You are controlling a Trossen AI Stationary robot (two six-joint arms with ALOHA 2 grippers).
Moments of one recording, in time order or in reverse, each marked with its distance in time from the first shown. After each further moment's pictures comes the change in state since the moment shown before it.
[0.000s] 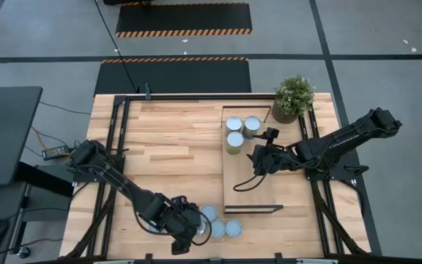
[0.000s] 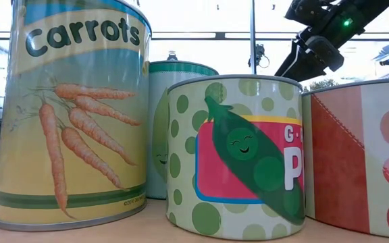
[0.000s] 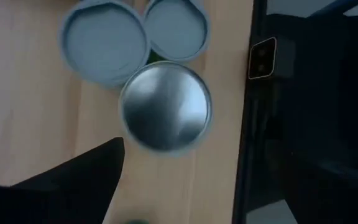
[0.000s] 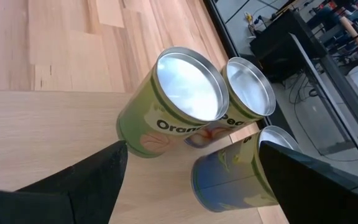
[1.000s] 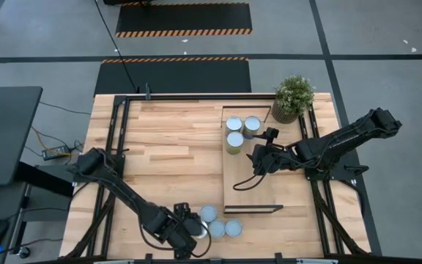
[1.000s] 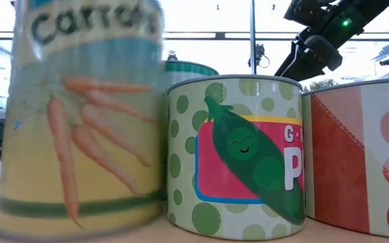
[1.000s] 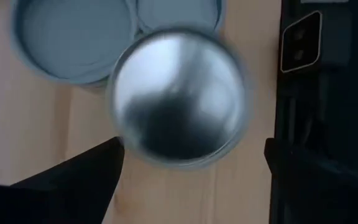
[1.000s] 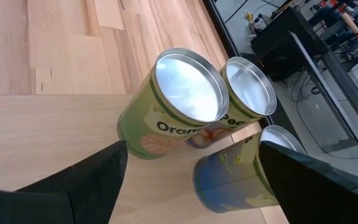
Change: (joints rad) left arm -0.056 0.105 -0.062 0.125 -0.127 0.027; right arm -0.006 0.000 0.000 0.007 -0.006 0.011
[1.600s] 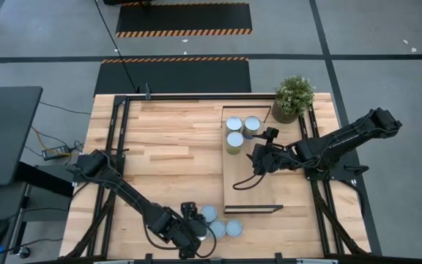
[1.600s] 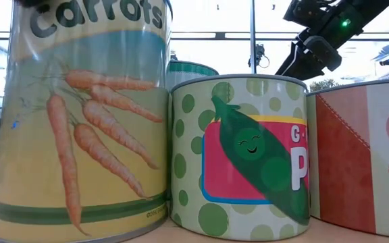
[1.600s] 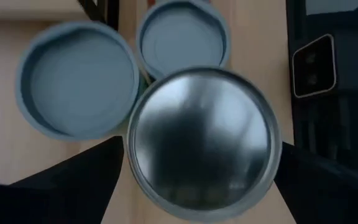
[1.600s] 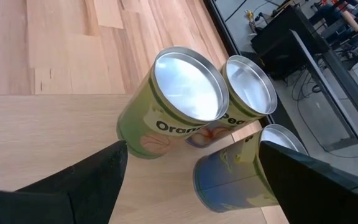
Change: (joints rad) left arm 0.014 0.033 -0.001 0.086 -0.077 0.120; right arm -0.006 0.000 0.000 0.000 -0.005 0.002
